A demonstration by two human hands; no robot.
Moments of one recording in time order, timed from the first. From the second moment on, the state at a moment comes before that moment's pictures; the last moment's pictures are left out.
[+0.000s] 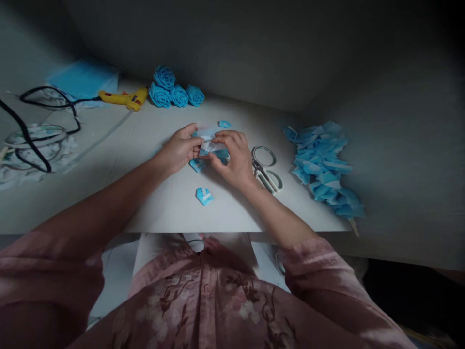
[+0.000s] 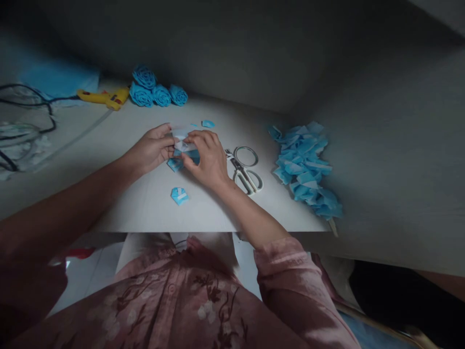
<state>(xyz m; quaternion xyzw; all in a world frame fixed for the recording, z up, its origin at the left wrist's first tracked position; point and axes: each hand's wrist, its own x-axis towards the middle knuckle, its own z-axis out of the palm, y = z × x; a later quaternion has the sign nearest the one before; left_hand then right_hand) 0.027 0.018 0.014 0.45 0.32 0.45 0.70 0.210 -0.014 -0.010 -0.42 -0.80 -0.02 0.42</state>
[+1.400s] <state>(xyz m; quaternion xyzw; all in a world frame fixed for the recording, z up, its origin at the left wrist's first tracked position) 0.023 0.020 0.015 0.46 0.31 0.46 0.69 0.216 -0.015 -0.005 -0.39 -0.82 -0.04 0.42</state>
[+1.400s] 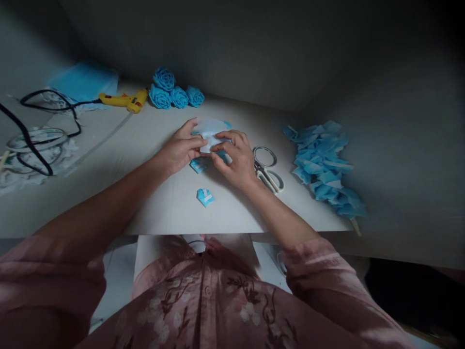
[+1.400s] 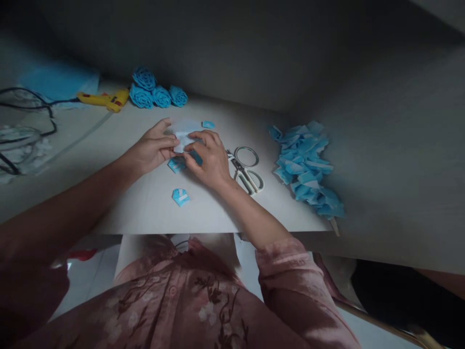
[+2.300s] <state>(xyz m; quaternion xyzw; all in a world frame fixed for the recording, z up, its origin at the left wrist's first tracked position) 0.018 0.045 -0.017 0.62 0.31 0.49 0.54 0.224 -0.006 0.003 -0.44 -0.53 0.52 0.50</state>
